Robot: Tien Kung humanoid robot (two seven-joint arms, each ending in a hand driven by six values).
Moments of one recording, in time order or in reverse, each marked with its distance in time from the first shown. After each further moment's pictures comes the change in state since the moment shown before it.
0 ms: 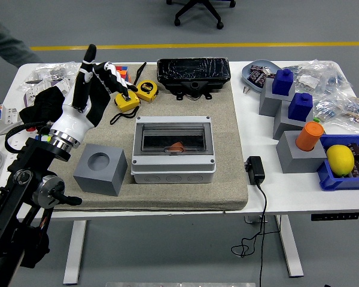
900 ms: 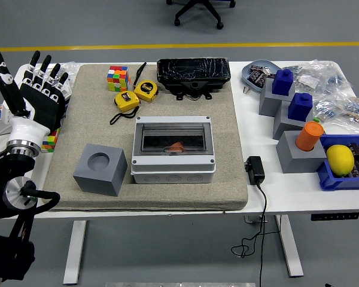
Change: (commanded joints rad) left arm 0.079 0.012 -0.136 0.001 -0.130 0.326 0.050; right arm -0.001 0.001 0.006 0.000 0.018 -0.022 0.014
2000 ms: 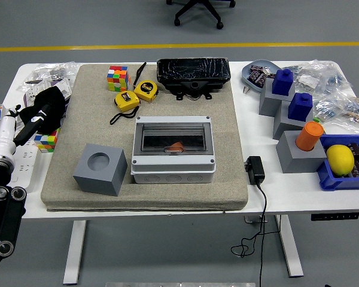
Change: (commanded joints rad) left arm -0.016 0.009 -0.133 0.121 1.387 -0.133 0.421; right arm -0.003 0.001 -0.011 0.000 0.004 0.013 -0.004
